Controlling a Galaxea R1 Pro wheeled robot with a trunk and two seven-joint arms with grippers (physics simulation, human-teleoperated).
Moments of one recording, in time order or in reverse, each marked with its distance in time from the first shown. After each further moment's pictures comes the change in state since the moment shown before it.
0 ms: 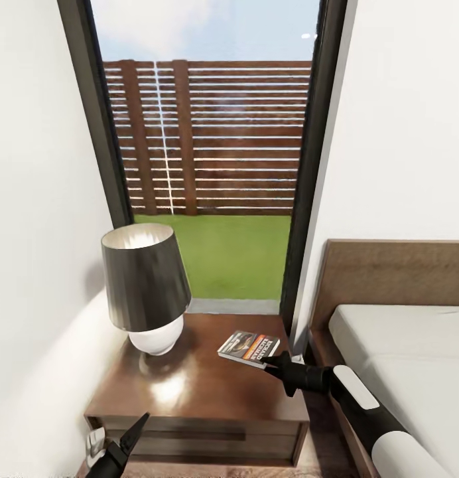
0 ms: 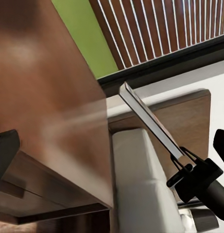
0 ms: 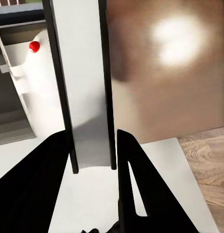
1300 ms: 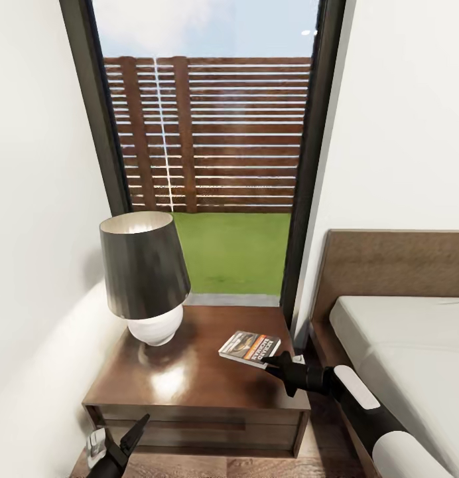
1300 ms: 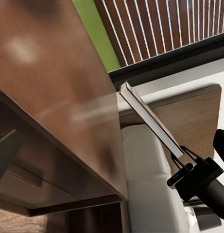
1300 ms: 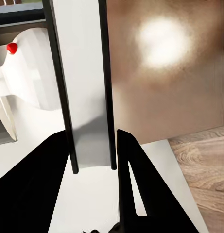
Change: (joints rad) left arm 0.000 -0.002 0.000 0.005 -0.002 0.006 0.000; right arm 0.000 -0.003 -0.002 0.000 0.001 -0.001 -0.002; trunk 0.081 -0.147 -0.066
